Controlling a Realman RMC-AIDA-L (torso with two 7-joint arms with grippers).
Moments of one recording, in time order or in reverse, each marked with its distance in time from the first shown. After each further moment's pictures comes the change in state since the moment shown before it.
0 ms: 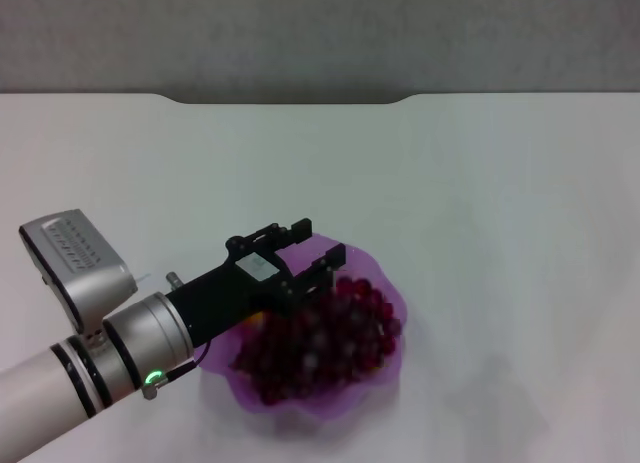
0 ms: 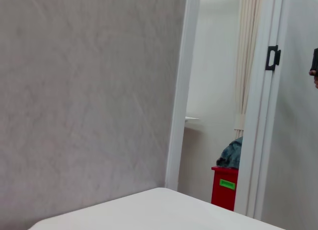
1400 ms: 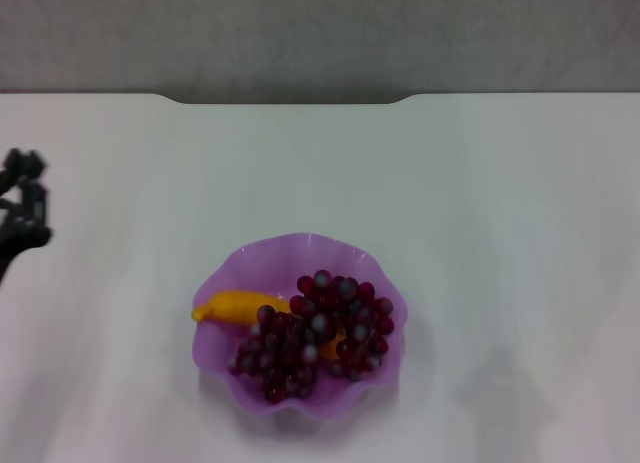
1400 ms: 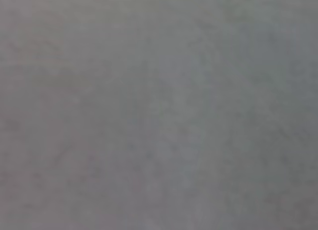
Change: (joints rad) left arm 0.273 0.002 -0.526 -0.030 -0.091 0.190 0.291; right arm 0.052 0.000 -0.015 0.135 -0.004 -0.007 0.143
